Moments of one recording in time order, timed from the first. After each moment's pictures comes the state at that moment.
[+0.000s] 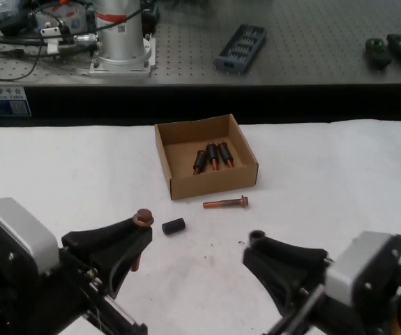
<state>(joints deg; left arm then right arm) -35.3 61.9 -7.5 -46.2 8.7 0.0 51.4 86.3 -9.0 -68.3 0.7 4.6</state>
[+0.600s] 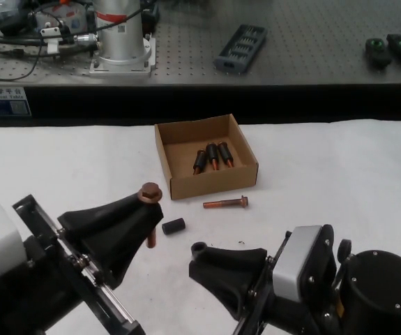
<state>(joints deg) -35.3 66.4 -7.4 -64.9 17.2 -5.5 51.4 98.6 -16.7 -72.6 -14.2 4.2</state>
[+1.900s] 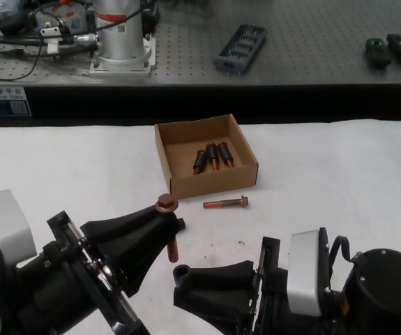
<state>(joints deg) -35.3 77.6 -7.4 -77.2 20.5 -16.6 51.4 98.6 -16.8 -76.7 -28.7 6.8</state>
